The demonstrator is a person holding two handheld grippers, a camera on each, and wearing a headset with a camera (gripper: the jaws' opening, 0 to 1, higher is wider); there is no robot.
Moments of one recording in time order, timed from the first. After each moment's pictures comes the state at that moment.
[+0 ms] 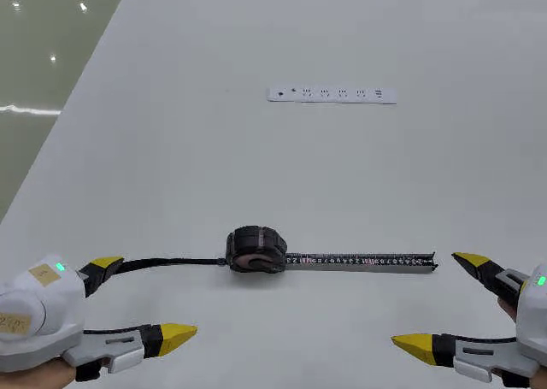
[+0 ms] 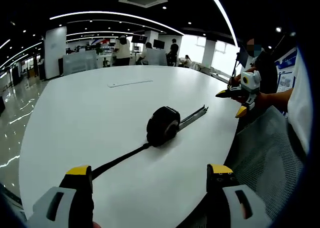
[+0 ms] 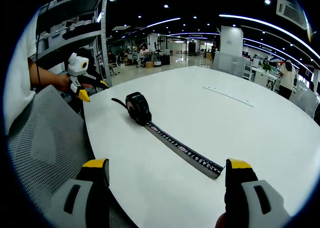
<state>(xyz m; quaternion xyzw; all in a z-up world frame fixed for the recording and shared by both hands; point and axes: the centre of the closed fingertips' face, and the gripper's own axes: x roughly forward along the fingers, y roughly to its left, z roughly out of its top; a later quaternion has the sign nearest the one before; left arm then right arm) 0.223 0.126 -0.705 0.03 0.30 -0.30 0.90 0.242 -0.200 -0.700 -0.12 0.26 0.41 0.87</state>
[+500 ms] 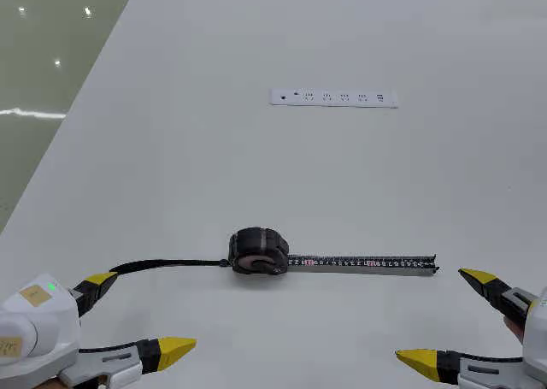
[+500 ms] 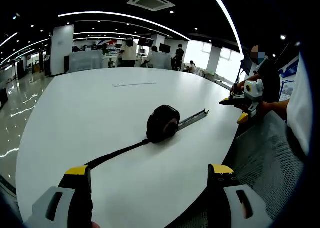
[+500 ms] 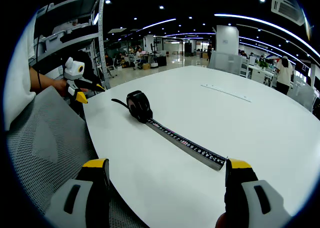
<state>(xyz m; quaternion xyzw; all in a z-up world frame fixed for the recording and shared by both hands) 0.208 0.129 -0.709 0.00 0.30 -0.28 0.91 0.228 -0.205 -0.705 -0.10 0.27 0.39 0.87</state>
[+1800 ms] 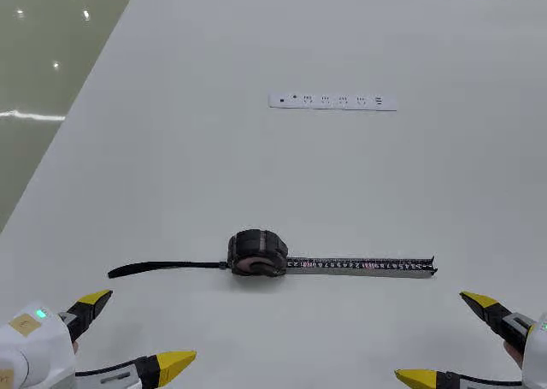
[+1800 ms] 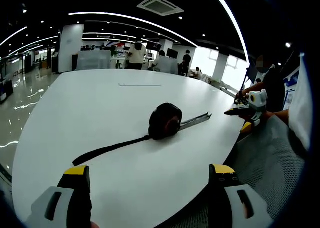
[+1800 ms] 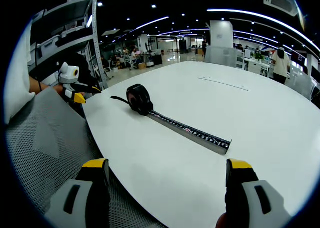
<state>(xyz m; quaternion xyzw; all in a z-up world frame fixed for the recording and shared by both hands) 0.200 0.134 -0.720 -0.03 0.29 -0.25 0.92 0.212 -0.213 -0.722 -0.08 0.29 0.38 0.88</state>
